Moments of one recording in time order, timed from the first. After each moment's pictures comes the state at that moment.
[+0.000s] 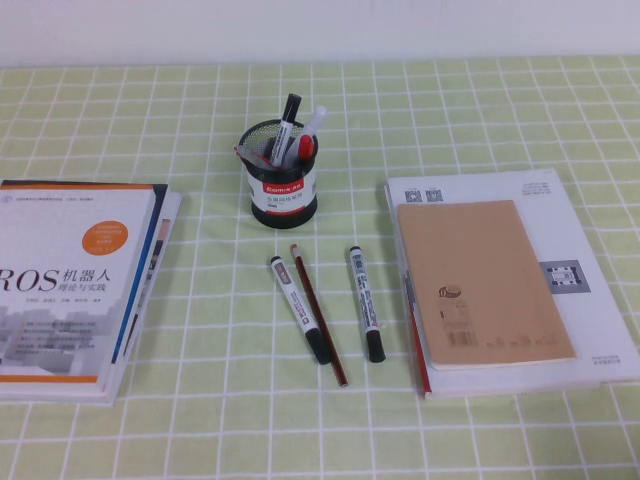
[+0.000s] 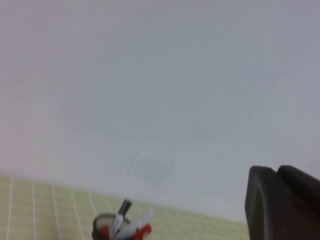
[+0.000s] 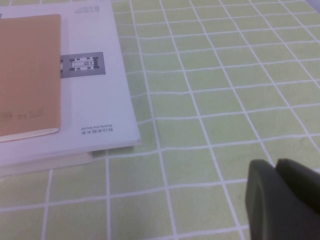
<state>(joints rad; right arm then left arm) -0.02 -0.01 -0.01 -0.16 0.48 0.21 -0.18 0.28 -0.46 1.77 -0.20 -2.20</state>
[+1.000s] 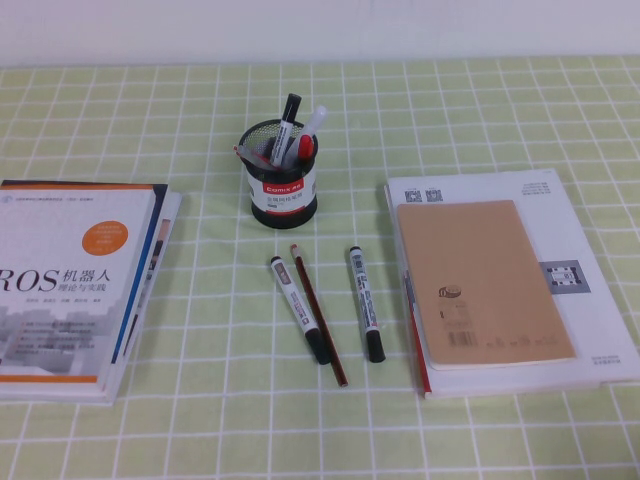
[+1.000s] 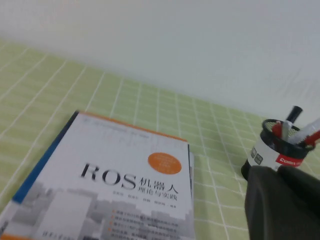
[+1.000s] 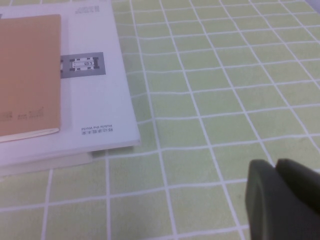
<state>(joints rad) -0.02 -0.01 -0.01 -0.16 0.48 0.21 -0.18 0.02 -0.21 0.27 0.40 -0.53</state>
